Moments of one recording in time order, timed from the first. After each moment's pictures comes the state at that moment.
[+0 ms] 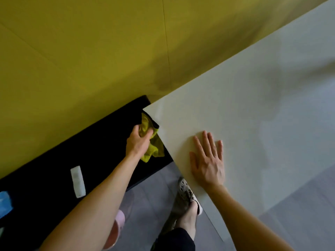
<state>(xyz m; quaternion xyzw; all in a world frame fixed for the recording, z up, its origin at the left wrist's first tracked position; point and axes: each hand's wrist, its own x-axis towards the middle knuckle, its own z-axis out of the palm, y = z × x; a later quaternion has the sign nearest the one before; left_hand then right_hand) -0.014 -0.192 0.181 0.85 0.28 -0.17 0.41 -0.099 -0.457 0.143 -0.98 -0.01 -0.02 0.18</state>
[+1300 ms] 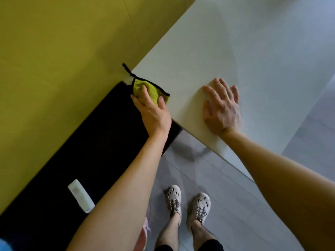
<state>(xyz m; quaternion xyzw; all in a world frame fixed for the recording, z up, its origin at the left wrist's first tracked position) -0.040 -0.261 0.152 0.89 0.10 -0.01 0.44 -0.104 -0.450 0.148 -0.97 0.11 -0.11 0.16</state>
